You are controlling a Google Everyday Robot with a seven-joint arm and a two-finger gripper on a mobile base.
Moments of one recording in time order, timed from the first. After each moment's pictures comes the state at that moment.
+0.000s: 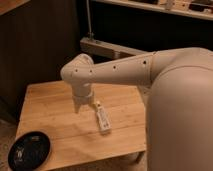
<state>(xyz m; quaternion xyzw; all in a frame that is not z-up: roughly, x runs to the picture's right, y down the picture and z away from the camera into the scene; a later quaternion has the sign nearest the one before) -0.095 0.090 0.708 -0.25 0.22 0.65 0.69</state>
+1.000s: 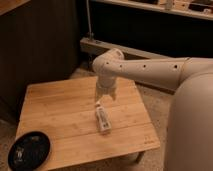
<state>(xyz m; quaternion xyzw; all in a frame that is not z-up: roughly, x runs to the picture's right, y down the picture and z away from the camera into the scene) -0.006 0.043 0.752 -0.25 0.16 0.64 0.71</state>
